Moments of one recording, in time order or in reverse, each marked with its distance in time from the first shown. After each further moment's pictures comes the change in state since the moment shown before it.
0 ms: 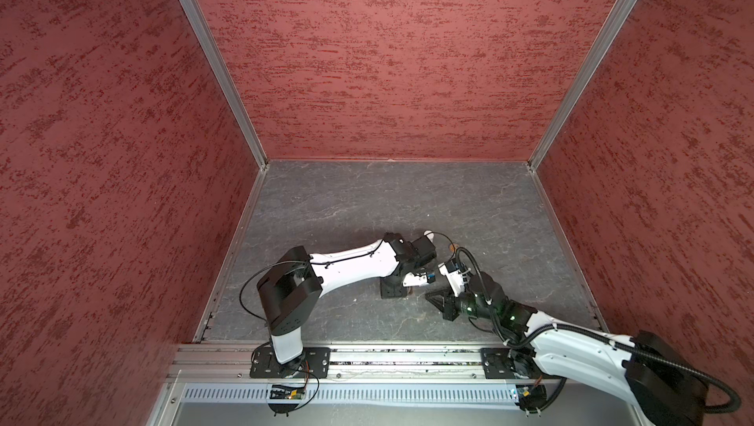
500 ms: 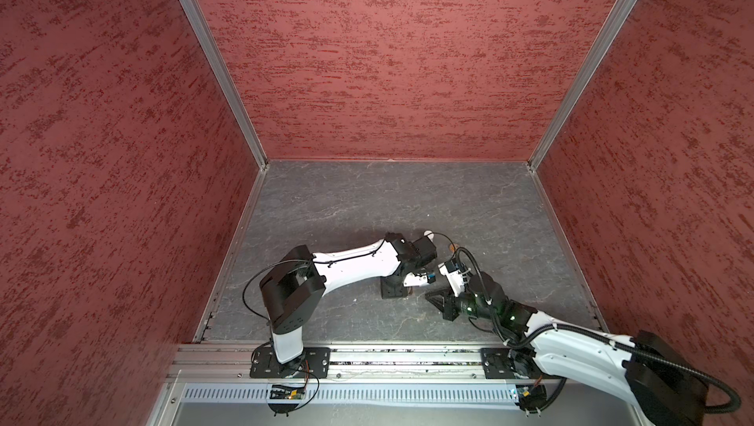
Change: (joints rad) left arm 0.001 0.018 0.005 -0.002 0.000 0.002; right arm 0.000 -0.002 0.000 -0.001 0.000 0.000
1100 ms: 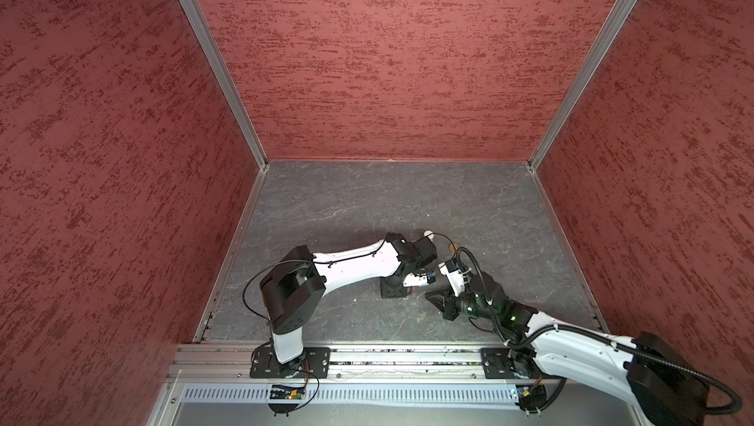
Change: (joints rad) left arm -0.005 0.000 0.002 -0.005 -0.020 0.000; right arm 0.000 -0.009 0.000 -0.001 0.003 0.000
